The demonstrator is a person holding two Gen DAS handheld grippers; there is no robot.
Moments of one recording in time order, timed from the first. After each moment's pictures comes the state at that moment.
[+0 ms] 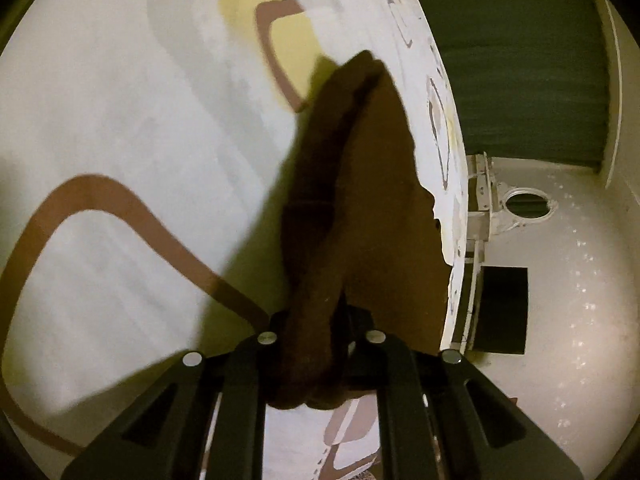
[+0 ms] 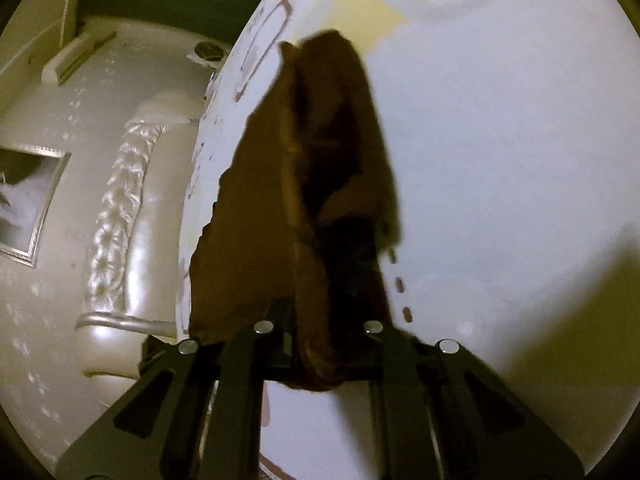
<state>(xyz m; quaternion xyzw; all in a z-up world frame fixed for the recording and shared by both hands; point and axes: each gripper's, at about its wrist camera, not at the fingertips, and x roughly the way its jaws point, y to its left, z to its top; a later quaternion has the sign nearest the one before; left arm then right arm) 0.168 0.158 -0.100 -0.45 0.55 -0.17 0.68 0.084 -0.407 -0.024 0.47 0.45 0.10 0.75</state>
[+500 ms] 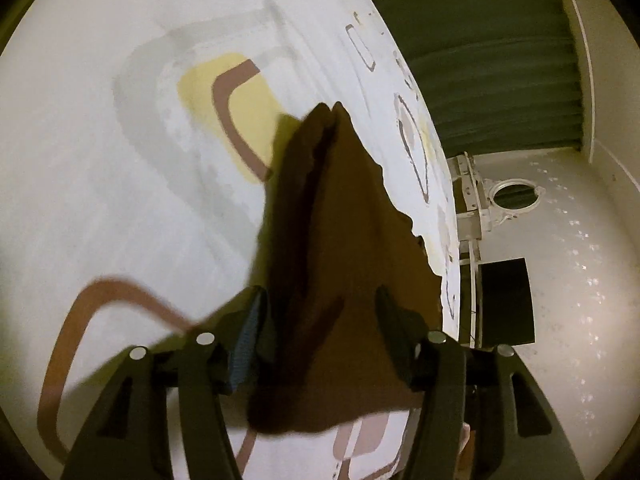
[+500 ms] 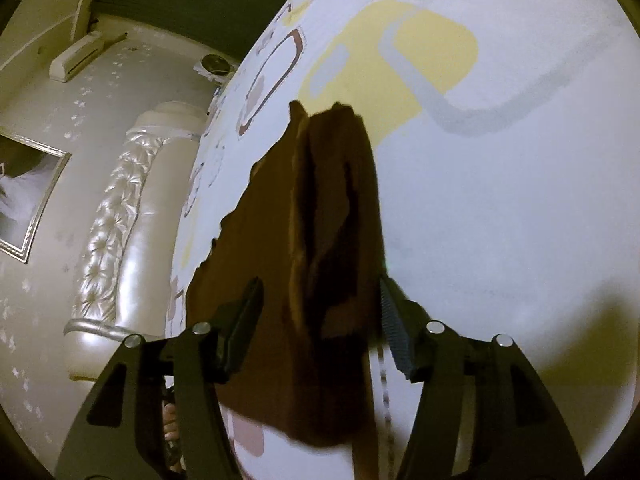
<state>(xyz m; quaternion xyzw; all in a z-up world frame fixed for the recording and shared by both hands) 0.182 0.174 -0.079 -0.42 0.51 -0.19 0.73 0.119 -0.436 0.002 0.43 0.43 0.08 0.79</state>
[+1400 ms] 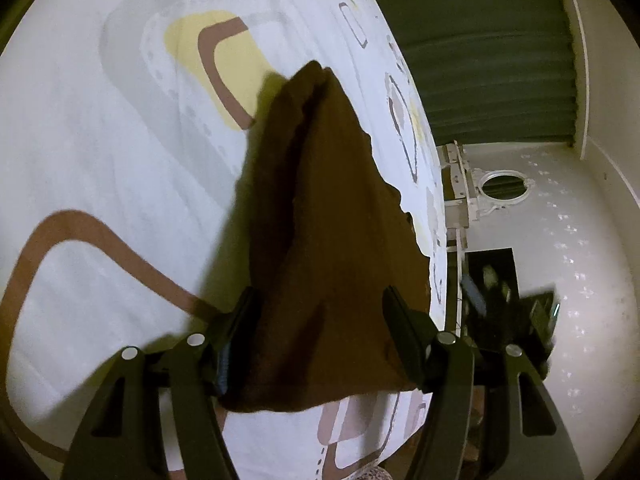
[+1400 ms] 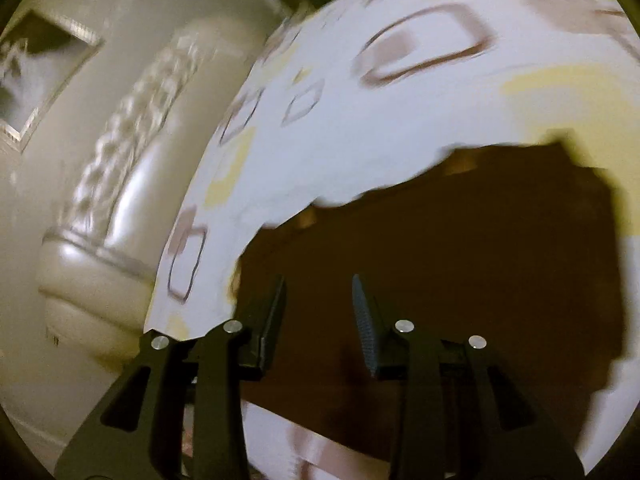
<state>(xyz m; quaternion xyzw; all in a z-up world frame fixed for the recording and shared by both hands) 0.164 0.159 -0.081 -0.43 0.52 -0.22 0.70 0.217 -0.256 0.097 0.27 0.49 0.19 0.81</state>
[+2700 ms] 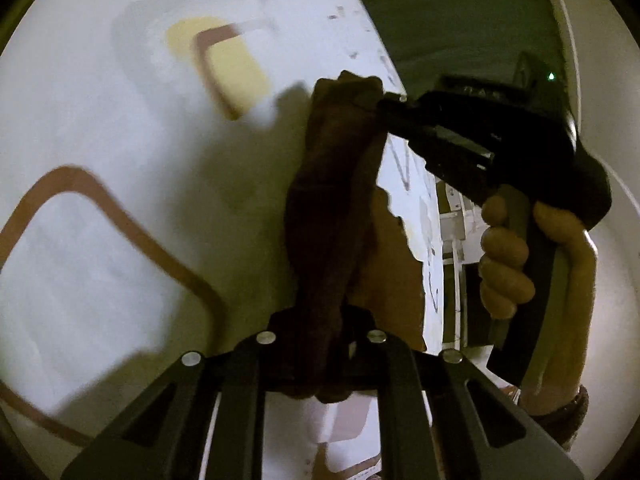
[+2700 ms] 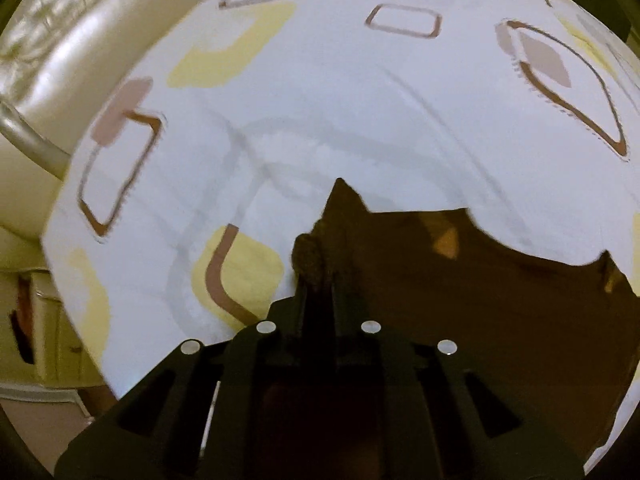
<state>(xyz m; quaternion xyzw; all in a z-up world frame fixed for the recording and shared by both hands) 0.150 0.151 -0.060 -0.43 0.49 -0.22 0.73 0.305 -0.055 0.074 0.01 0.60 0.16 0.79</state>
